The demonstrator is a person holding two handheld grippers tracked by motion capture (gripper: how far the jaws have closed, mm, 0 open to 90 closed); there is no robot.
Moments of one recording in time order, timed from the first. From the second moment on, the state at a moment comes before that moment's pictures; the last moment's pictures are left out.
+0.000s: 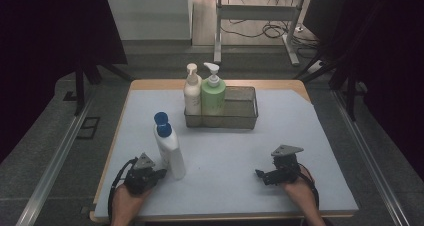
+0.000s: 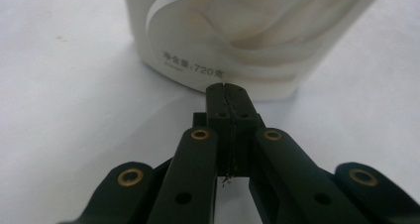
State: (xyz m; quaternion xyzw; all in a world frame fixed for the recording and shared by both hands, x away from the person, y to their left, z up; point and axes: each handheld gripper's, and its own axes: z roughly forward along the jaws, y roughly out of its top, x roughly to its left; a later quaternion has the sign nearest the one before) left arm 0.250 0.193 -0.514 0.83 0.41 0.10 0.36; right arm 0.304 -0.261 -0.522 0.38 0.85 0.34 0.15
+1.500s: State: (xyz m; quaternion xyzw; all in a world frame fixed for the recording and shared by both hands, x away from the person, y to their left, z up) left arm 0.242 0.203 -0.516 0.83 0.44 0.15 0.31; right arm 0.305 -0.261 -0.521 0.38 0.85 0.33 0.15
